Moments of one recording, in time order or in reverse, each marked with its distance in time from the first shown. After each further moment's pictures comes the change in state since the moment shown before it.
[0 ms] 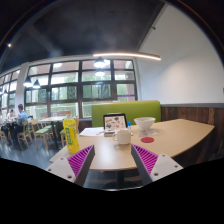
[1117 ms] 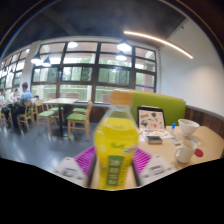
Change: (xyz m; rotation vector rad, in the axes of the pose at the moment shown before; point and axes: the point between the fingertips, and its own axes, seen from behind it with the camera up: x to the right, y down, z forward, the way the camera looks) arm -0.230 0.040 0.283 -0.139 -0.097 -0.157
